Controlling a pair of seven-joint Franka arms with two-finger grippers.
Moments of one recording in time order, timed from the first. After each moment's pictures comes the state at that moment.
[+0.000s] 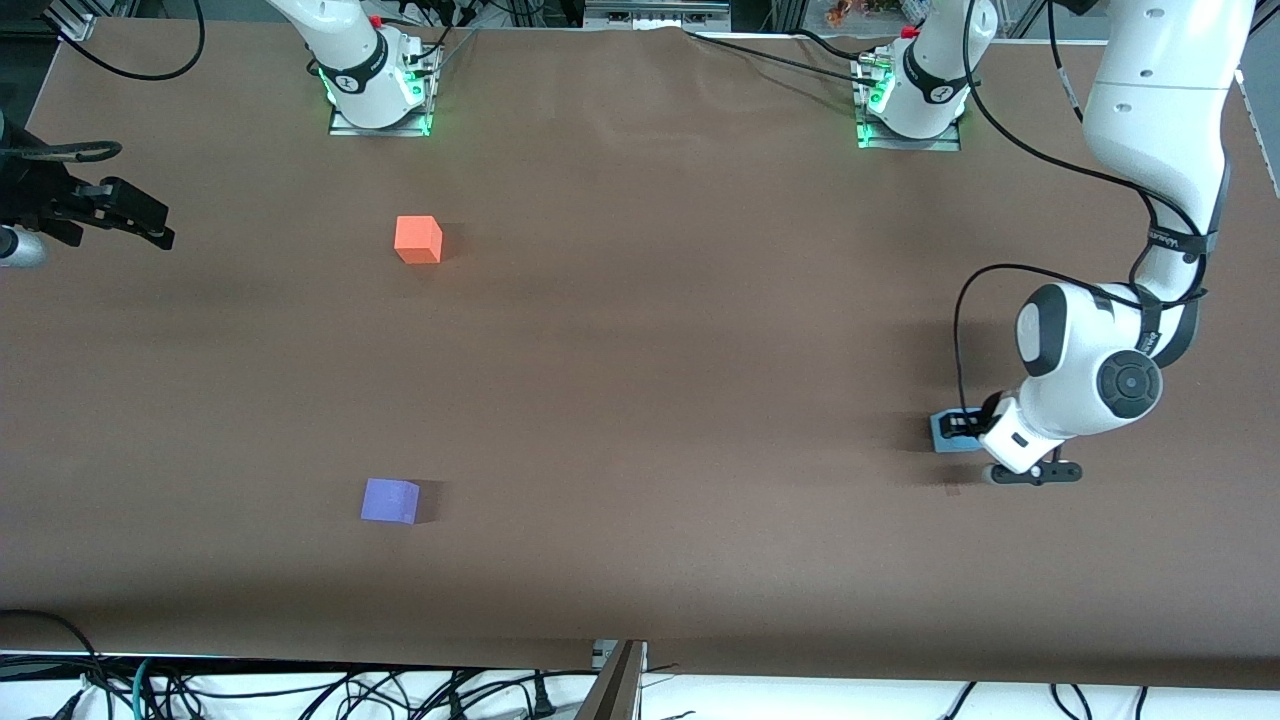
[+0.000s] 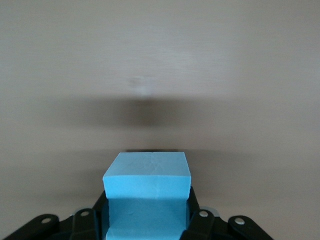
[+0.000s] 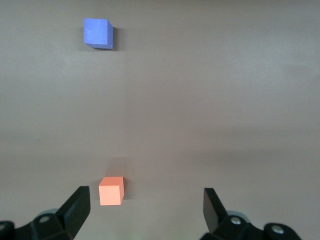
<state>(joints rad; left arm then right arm) 0.04 0.60 -0.11 -1.72 -0.01 2.24 -0.10 0.00 0.03 0.01 -1.55 -0.03 1.54 0.02</state>
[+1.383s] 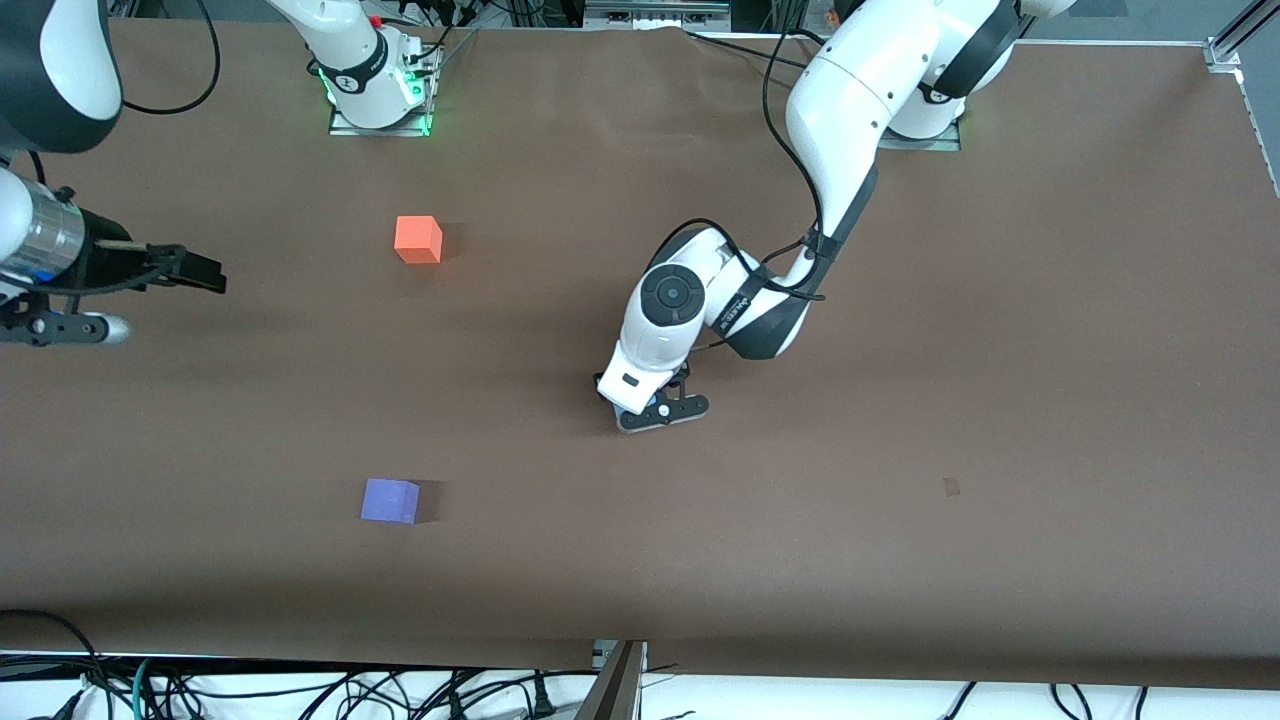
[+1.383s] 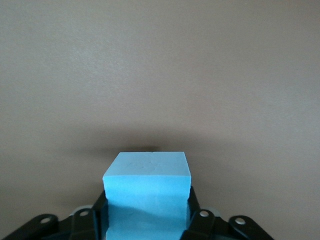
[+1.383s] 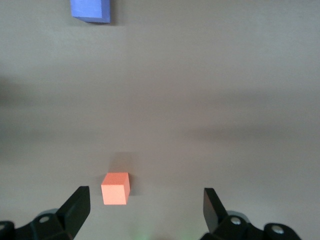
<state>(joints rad) -0.62 0.98 -0.12 -1.12 -0.01 2.22 -0.96 0.00 0.19 0.00 -1.56 0.02 1.57 0.03</state>
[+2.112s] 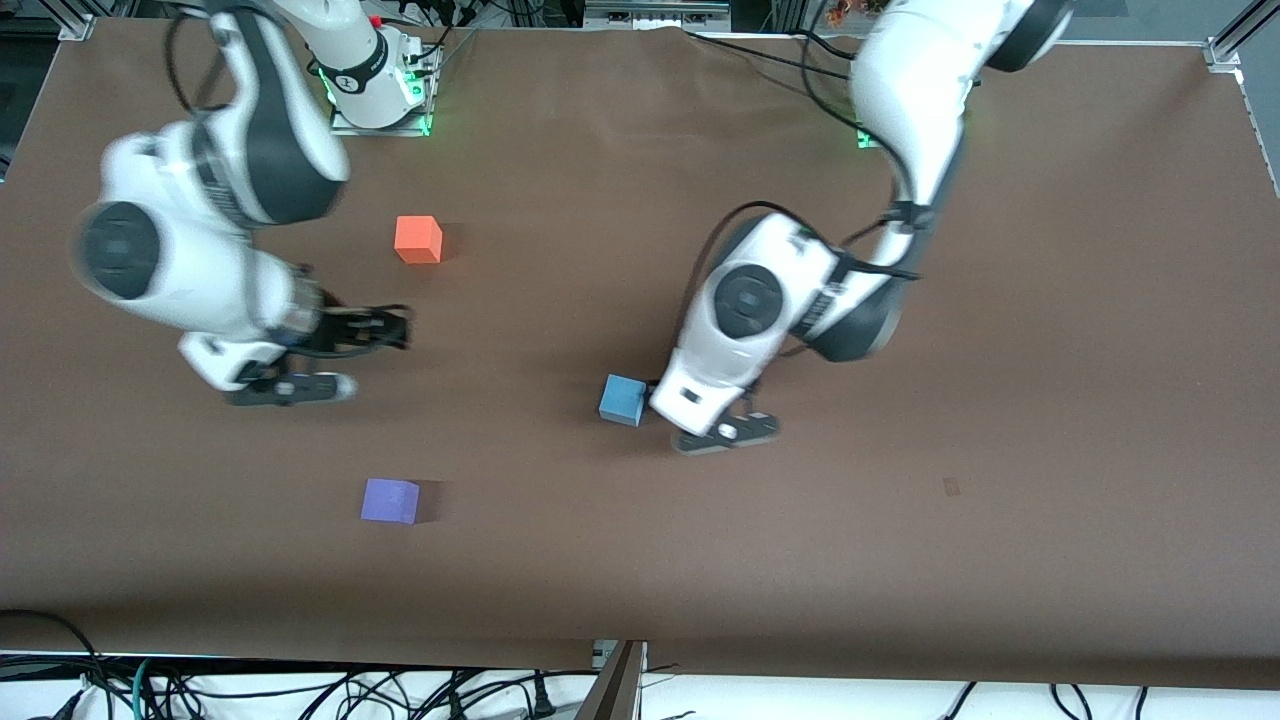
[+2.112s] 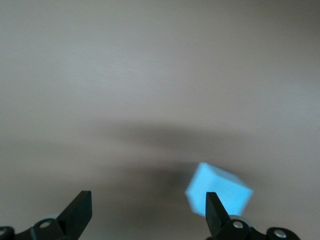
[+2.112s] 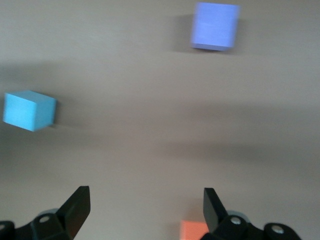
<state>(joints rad) -0.44 0.80 -0.11 -1.08 -0.01 1.89 -0.70 0.30 0.38 0.03 -1.55 0.11 1.87 0.26</state>
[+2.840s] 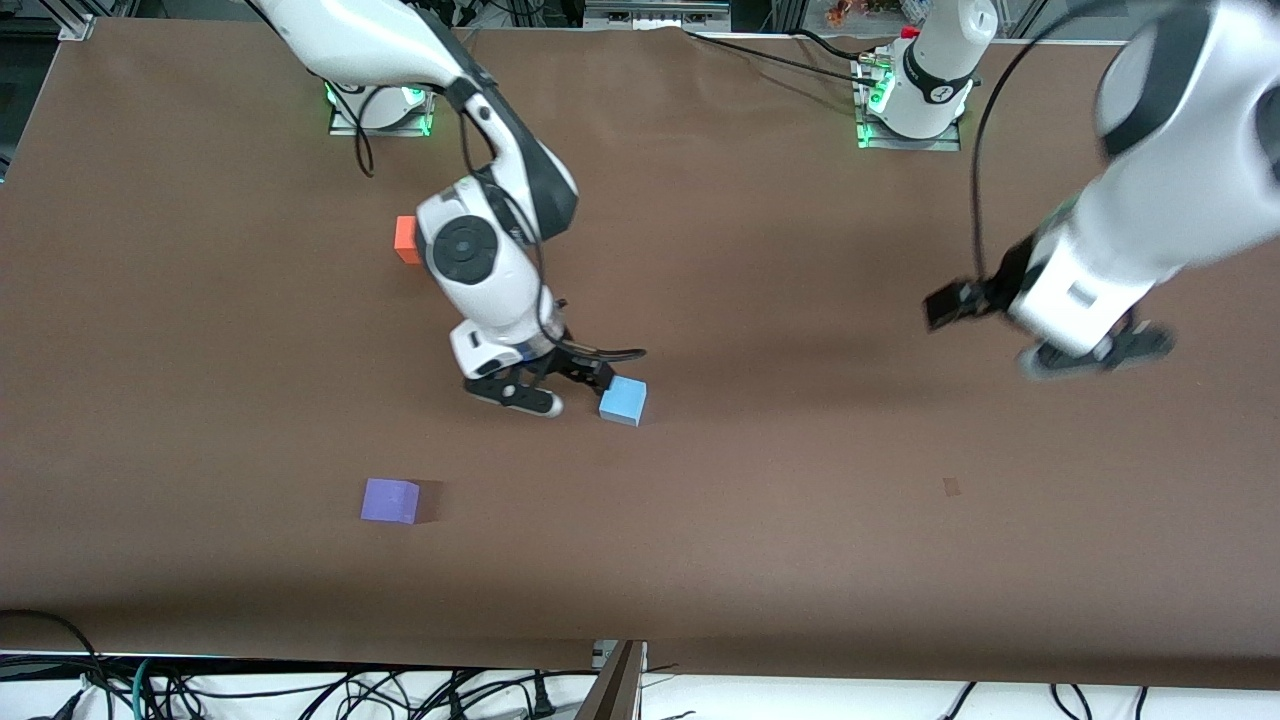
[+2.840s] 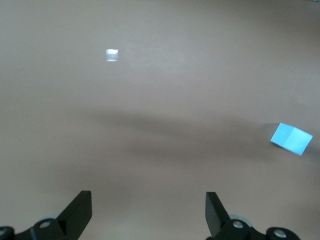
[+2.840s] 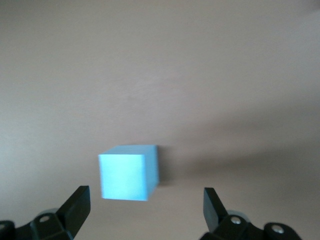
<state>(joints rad) -0.08 0.18 -0.14 -1.42 -0.05 1.53 -0.43 0.59 0.64 0.03 -1.55 0.10 2.41 0.88</state>
